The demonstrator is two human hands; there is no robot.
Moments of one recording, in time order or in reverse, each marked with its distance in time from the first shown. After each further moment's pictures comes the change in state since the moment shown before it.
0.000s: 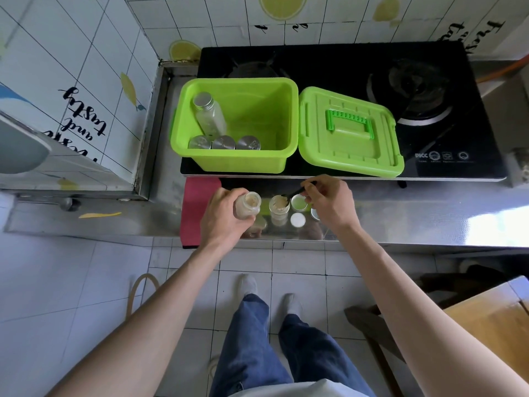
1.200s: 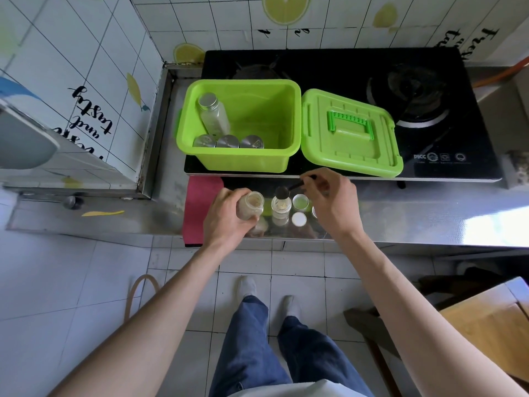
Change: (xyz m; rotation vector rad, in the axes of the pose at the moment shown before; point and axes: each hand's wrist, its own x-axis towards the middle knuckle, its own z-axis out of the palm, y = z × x) left_hand -0.008 0.002 -0.003 -0.001 0.011 0.012; right_hand -0.027 -0.029 -0.004 -0.084 0.098 -0.192
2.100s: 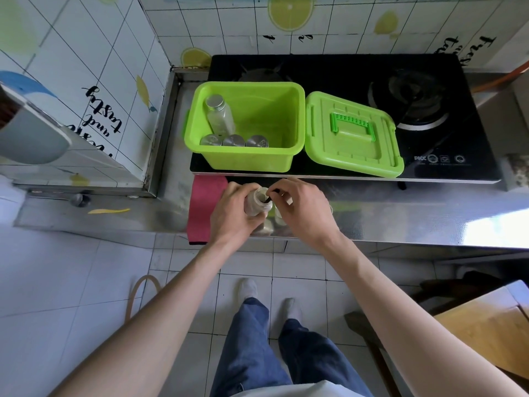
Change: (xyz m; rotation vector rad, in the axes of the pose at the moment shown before) left_hand -0.005 0.012 -0.007 -0.028 0.029 0.076; right_hand -0.021 -0.028 0.034 -0.249 -0.188 -0.305
